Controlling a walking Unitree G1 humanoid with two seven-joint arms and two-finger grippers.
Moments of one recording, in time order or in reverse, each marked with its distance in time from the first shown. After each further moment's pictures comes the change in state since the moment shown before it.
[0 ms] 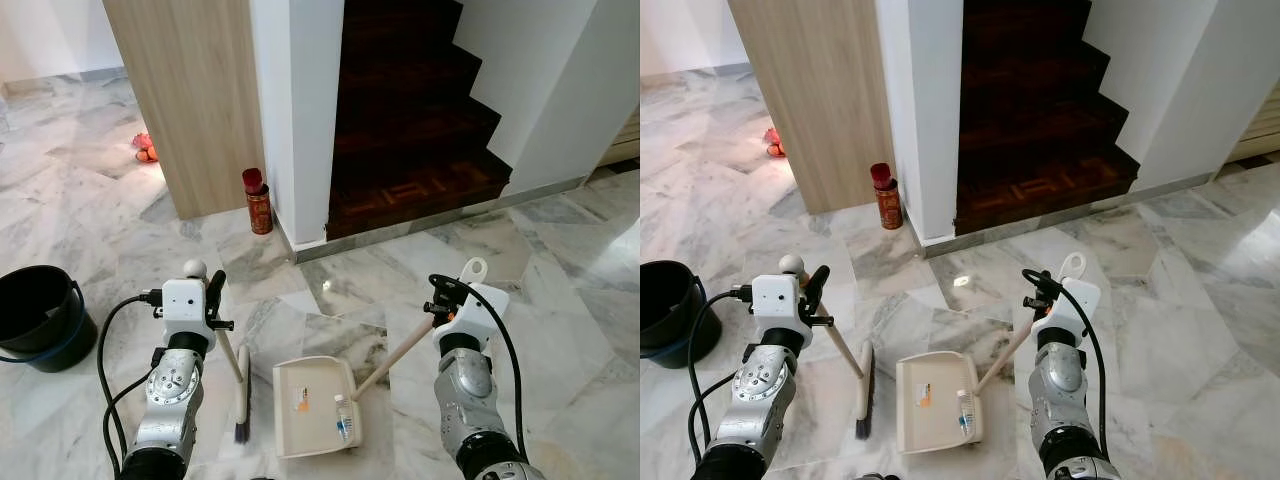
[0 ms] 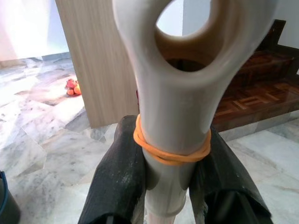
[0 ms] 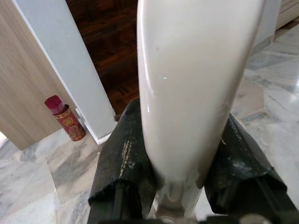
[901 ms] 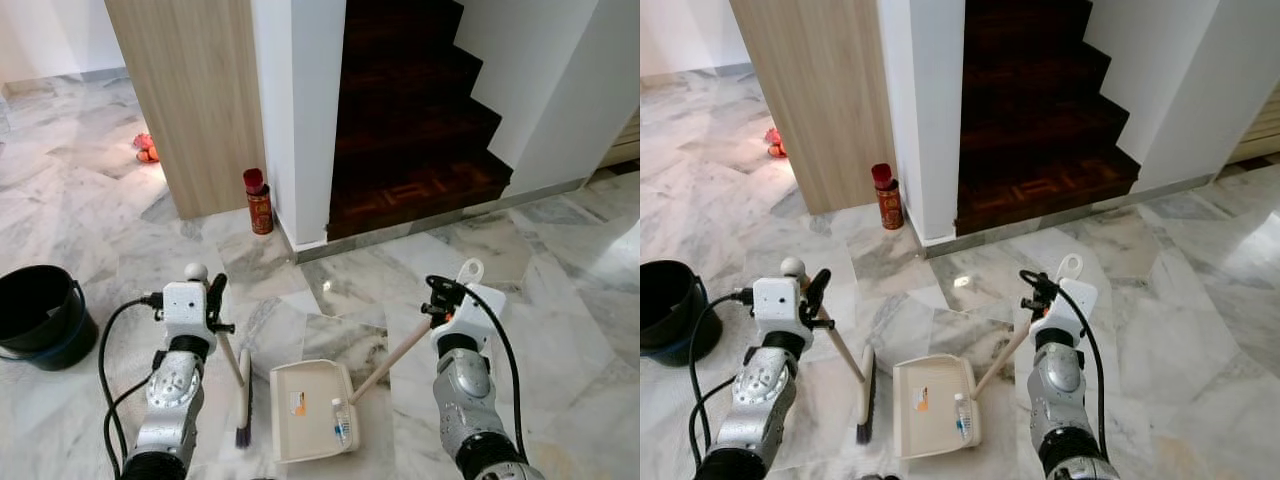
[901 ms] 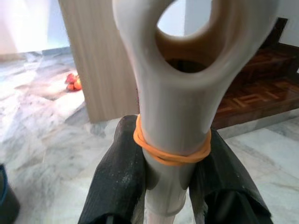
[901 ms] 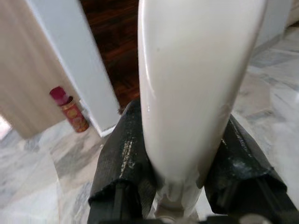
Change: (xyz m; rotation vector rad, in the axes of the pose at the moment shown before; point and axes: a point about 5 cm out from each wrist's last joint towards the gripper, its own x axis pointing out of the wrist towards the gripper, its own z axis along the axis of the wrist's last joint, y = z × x) left arm -0.002 -0.004 -0.001 -0.006 0.004 -0.017; right arm 0.000 0.002 -0.001 -0.006 0.015 0.011
